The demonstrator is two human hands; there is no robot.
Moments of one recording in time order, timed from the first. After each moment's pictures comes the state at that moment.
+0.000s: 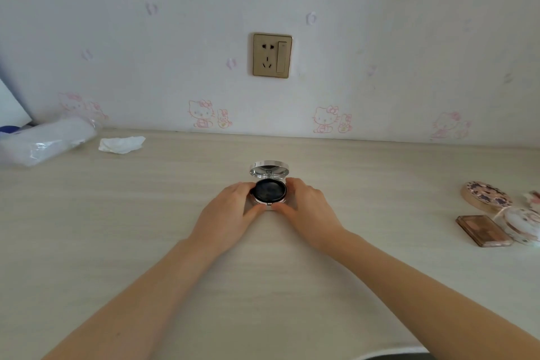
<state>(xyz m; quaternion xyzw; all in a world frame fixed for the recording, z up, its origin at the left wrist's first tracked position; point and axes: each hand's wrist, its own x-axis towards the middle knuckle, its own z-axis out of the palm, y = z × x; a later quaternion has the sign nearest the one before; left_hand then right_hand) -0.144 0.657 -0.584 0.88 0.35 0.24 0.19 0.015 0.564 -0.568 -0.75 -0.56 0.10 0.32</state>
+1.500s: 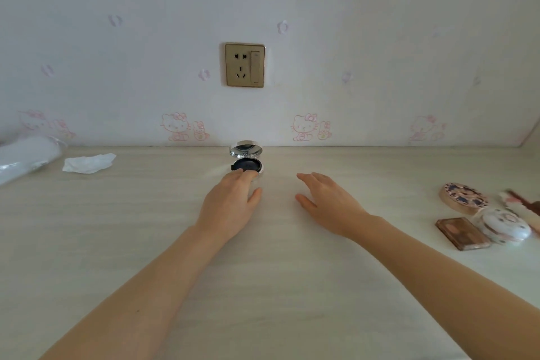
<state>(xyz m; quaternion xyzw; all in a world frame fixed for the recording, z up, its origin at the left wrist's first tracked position) -0.083 0.667 -0.556 0.89 0.35 0.27 0.12 0.090 0.550 -0.540 -0.79 -0.60 0.02 0.16</state>
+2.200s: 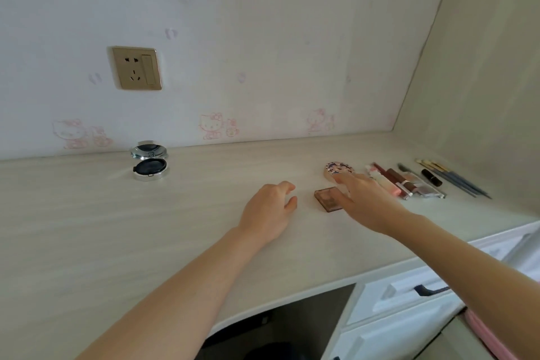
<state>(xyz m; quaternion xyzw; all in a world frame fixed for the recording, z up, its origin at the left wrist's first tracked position) 0.071 0.491 -0.557 0.91 0.20 0.22 0.28 0.200 0.331 -0.509 -0.88 -0.45 -0.03 0.14</state>
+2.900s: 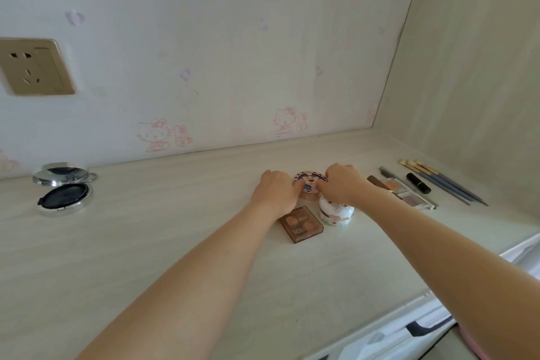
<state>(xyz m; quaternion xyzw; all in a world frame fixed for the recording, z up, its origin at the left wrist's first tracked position) 0.236 0.498 -0.556 0.91 0.25 0.14 0.29 0.332 0.385 -0.526 -0.94 -0.31 0.04 0.09</state>
